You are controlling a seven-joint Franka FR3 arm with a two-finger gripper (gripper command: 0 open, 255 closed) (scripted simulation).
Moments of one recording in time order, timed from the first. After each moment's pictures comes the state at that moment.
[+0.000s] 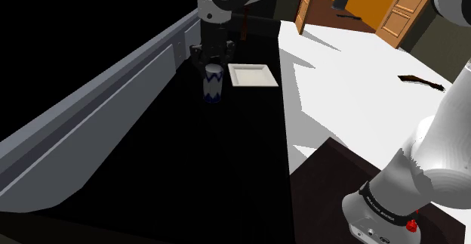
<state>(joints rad) 0.15 0.18 0.22 -1.71 -0.04 1.89 0.51</state>
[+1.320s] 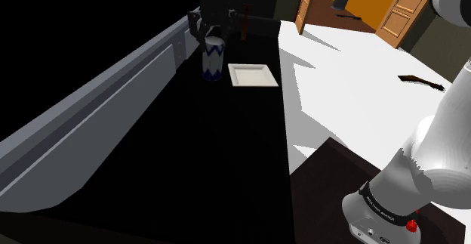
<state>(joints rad) 0.16 0.18 0.22 -1.48 -0.04 1.66 0.51</state>
